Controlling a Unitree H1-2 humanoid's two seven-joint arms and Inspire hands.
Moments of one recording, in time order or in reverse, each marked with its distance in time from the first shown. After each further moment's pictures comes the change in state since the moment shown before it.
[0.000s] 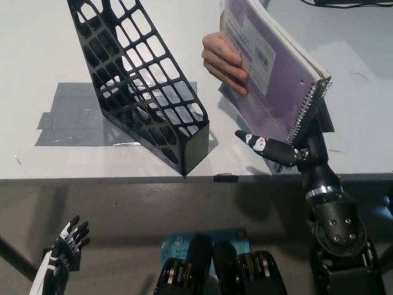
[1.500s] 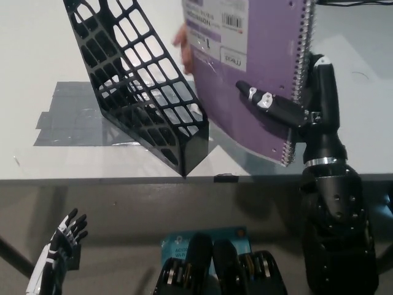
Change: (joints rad) left_arm -0.029 0.002 0.016 0.004 0.015 0.000 0.000; right_arm -0.107 0.072 -0.049 -0.130 0.120 0.038 -0.078
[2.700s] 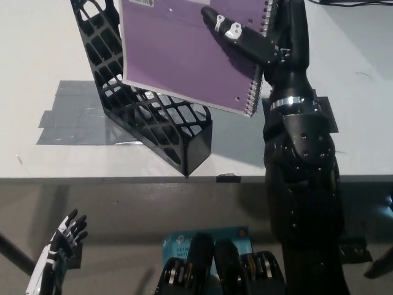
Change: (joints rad) left_arm 0.002 -0.002 0.003 -0.001 0.007 0.000 0.000; right_arm -0.261 0.100 -0.053 0.157 0.010 0.056 -0.093
